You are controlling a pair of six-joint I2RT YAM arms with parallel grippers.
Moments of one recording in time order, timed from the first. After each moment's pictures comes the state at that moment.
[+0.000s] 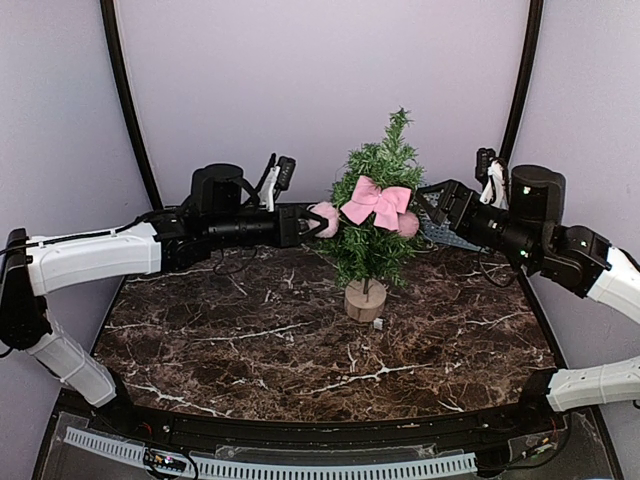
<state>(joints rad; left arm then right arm) -0.82 1.49 1.16 0.09 0.30 -0.48 0.80 0.95 1.00 -0.27 0.24 0.69</state>
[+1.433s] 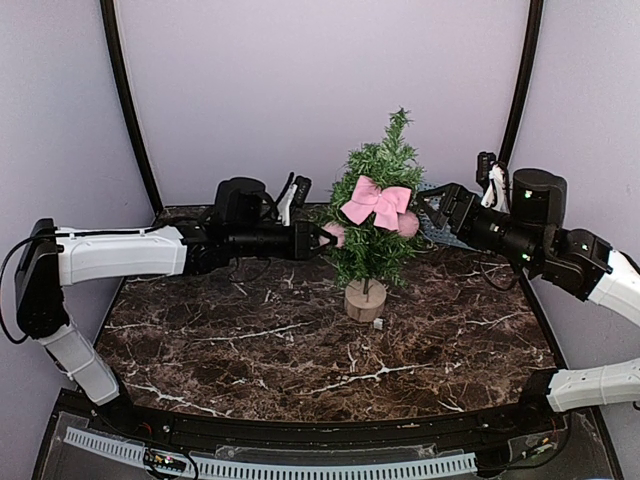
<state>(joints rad) -0.82 1.62 1.17 0.11 0.33 -0.50 0.80 0.93 0.97 -0.27 0.22 0.72</state>
